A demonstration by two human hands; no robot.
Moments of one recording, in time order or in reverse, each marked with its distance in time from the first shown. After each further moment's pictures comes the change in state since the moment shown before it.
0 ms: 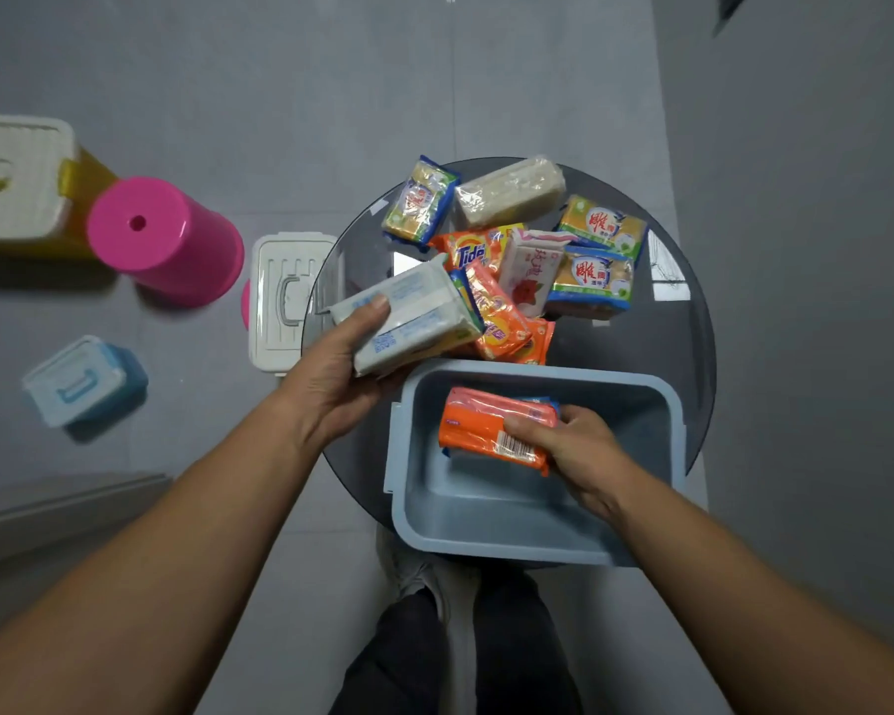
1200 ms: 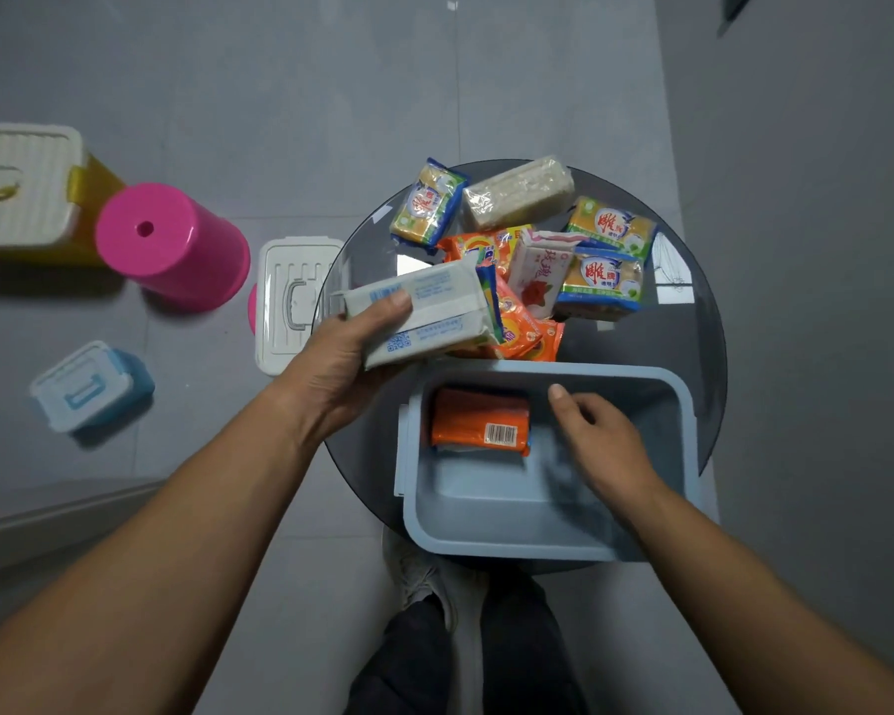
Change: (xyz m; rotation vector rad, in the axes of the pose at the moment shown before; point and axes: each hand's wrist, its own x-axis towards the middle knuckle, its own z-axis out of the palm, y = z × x) left_hand -0.003 0.015 -0.001 0.201 -0.079 0.084; right_hand -0.015 -0.007 0.002 -0.428 0.250 -0.214
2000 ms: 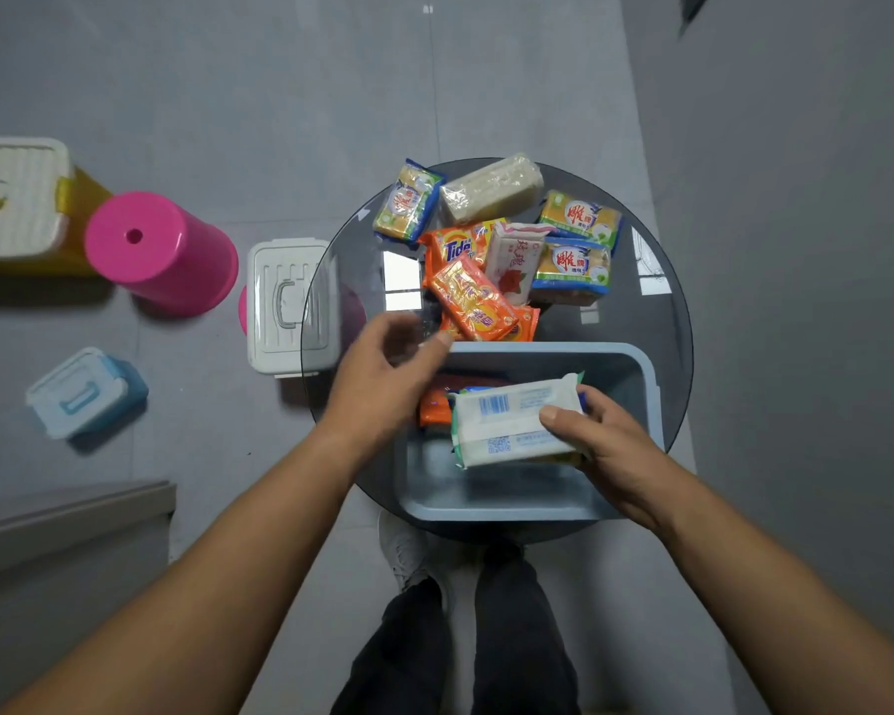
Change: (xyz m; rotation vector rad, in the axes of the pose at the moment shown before) left_hand -0.050 -0.034 0.040 0.713 0.187 0.243; right_hand -0.045 -0.005 -0.035 0.543 -0.300 0.123
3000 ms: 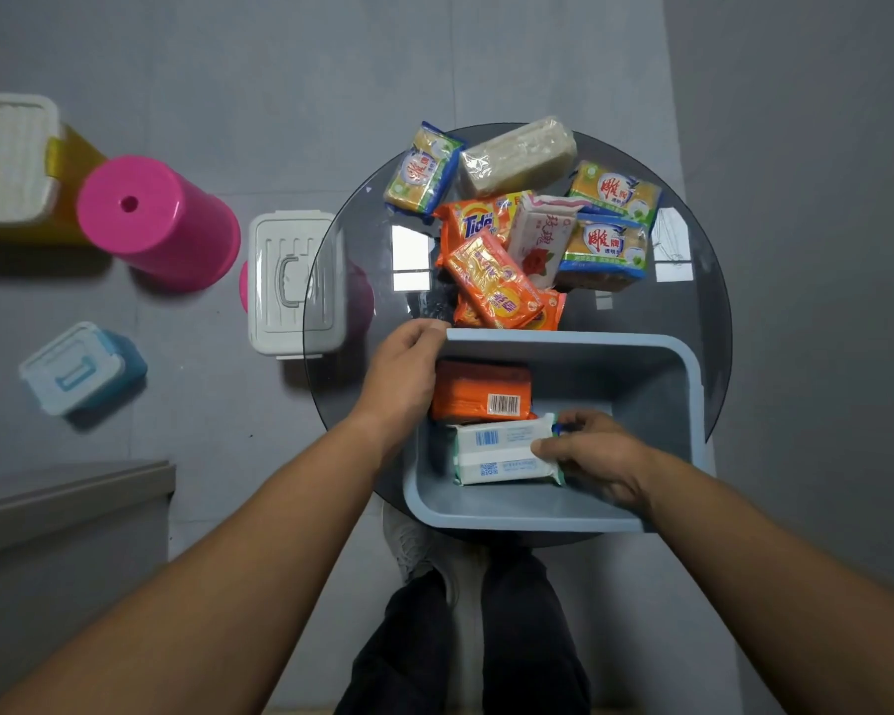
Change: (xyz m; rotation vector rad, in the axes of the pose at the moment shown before) left_hand 0.038 -0.044 0.022 -0.179 0.017 -0.185; right_hand 0.083 0.058 -0.009 -0.115 0.122 0.368
